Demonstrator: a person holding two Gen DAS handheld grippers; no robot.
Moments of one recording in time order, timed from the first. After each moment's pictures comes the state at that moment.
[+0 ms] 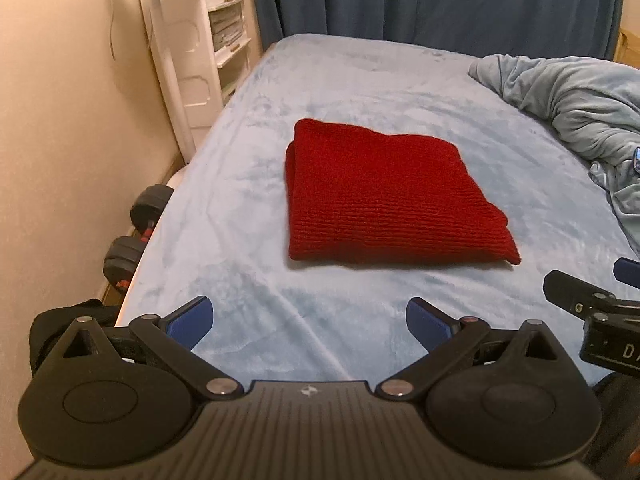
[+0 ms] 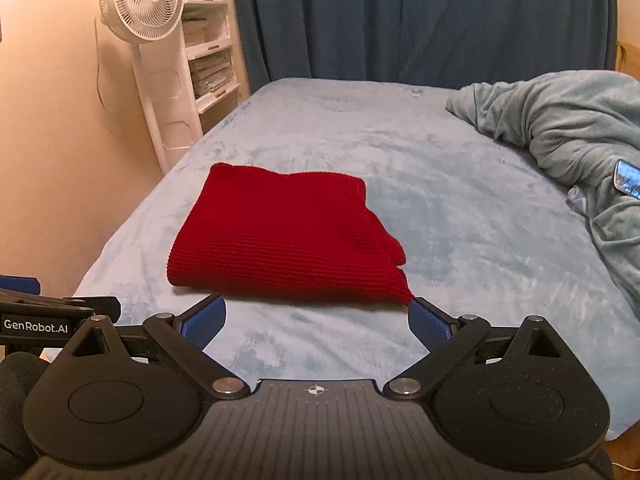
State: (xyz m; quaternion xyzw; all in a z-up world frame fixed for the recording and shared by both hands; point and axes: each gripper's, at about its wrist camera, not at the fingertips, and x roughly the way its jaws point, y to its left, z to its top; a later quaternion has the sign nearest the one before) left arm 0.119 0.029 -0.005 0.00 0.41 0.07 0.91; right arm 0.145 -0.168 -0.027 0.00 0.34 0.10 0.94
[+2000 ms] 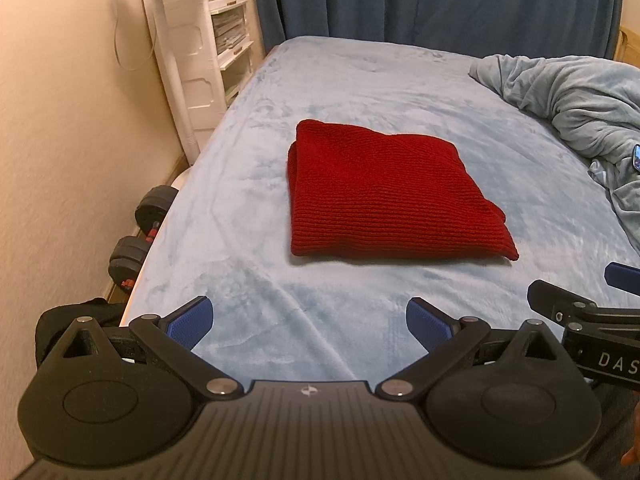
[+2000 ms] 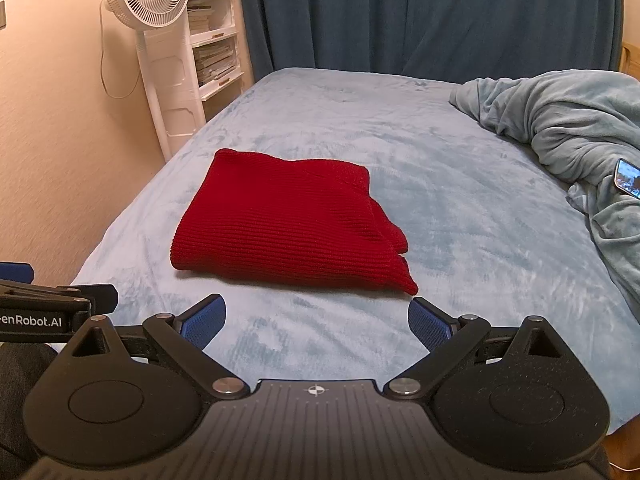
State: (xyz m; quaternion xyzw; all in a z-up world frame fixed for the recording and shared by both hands) left arm 0.110 0.032 -0.003 0.01 0.41 0.07 0.91; right arm 0.136 -0.162 -0.030 -0.01 0.35 0.10 0.93
